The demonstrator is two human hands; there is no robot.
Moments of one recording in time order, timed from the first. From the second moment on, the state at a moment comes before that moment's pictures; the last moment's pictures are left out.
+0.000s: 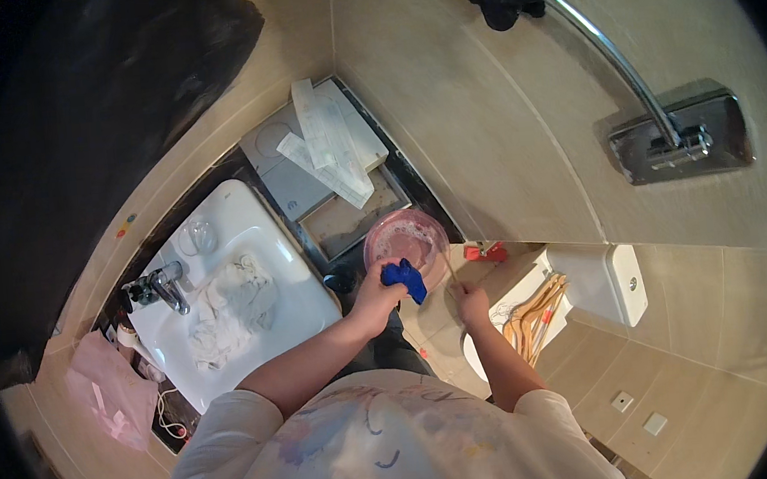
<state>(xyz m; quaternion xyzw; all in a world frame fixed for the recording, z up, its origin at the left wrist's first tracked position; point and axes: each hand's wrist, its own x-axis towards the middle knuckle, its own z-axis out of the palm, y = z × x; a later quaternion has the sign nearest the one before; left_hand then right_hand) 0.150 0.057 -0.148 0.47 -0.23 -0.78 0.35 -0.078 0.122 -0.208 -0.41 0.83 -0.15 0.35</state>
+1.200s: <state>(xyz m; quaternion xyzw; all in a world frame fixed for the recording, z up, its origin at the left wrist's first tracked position) 0.288 0.137 -0.068 0.36 0.05 -0.76 0.55 0.091 0.055 -0.057 -0.21 0.34 -0.21 0.89</state>
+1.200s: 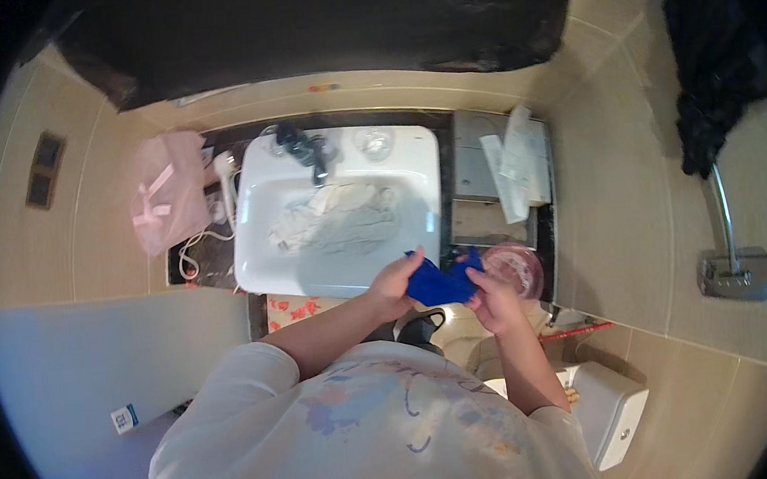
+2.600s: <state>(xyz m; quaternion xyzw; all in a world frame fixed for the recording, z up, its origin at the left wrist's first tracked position) 0.575 0.119 -0.234 0.36 0.20 -0.70 0.58 0.443 0.040 -0.238 -0.78 0.47 -0.10 0.40</state>
